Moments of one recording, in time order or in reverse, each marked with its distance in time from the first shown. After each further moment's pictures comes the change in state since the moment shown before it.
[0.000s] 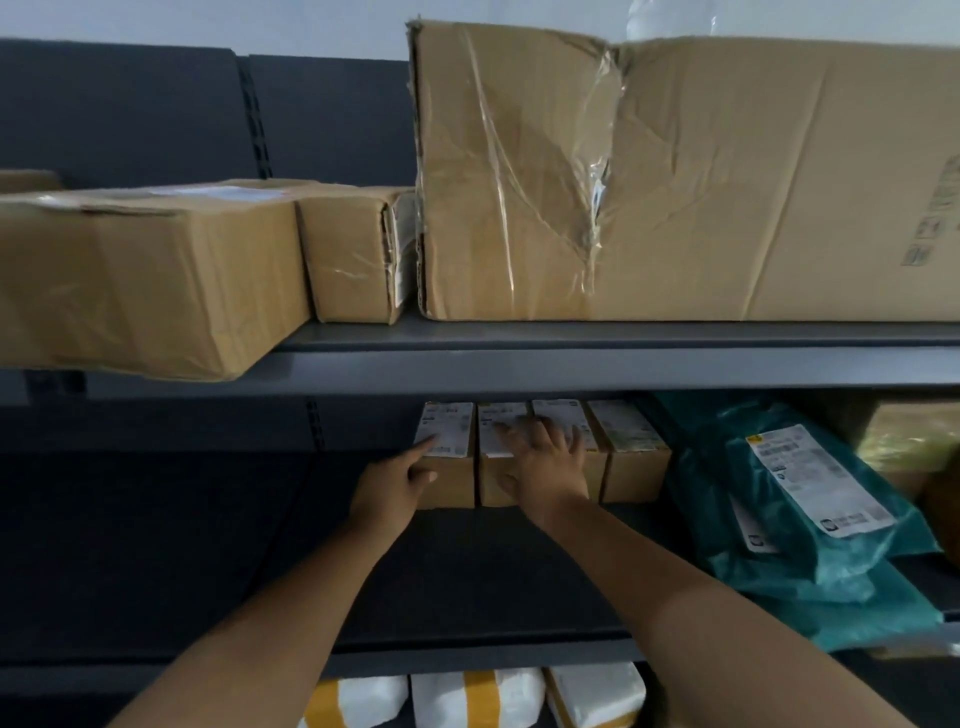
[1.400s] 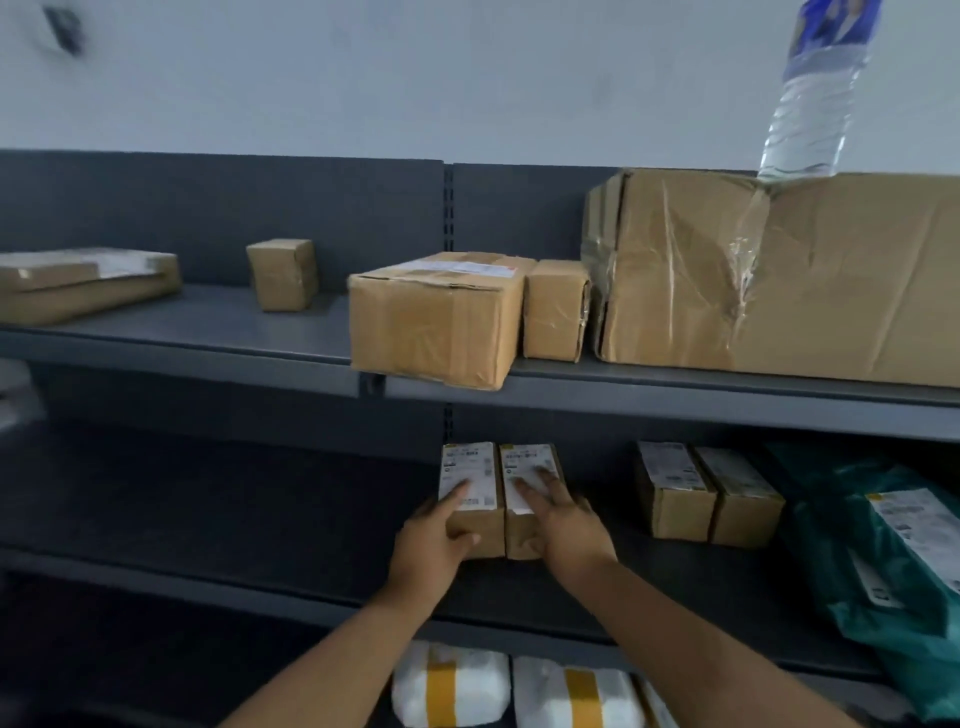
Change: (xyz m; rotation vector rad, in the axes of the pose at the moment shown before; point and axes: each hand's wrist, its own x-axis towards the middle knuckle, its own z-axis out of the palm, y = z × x) left_hand -0.107 -0.050 -0.094 -0.140 0.151 -0.065; right_hand -0.043 -0.136 -0.017 0.108 -0.234 -0.090
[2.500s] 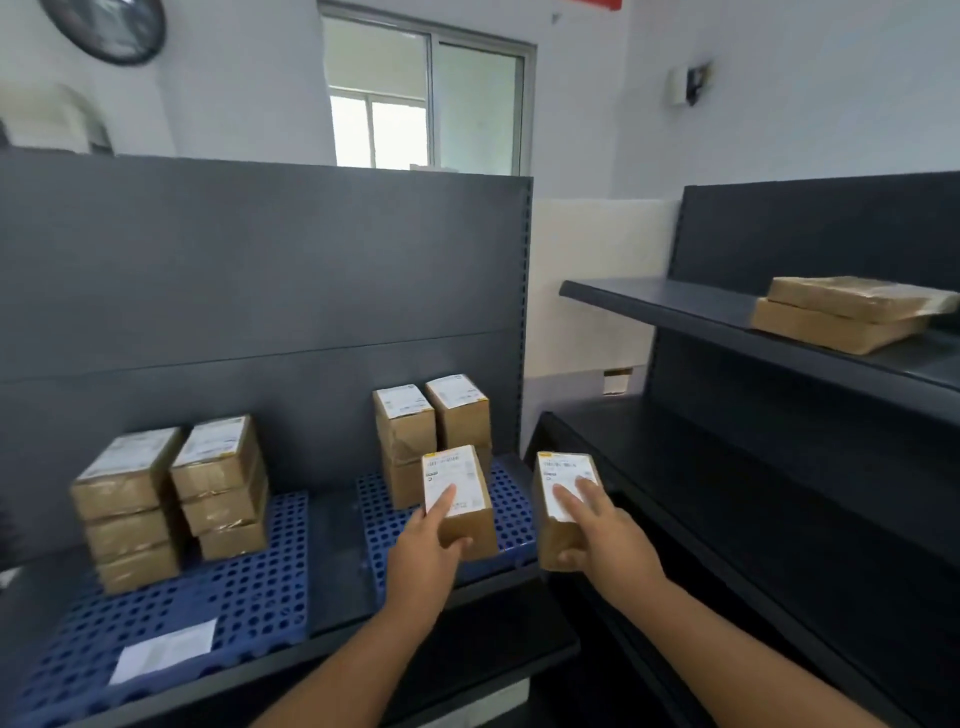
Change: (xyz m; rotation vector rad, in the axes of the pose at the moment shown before) left_hand -0.311 -0.241 -0.516 0.381 0.881 -0.672; right_hand -0.027 -0.635 0.095 0.206 -0.107 -0.972
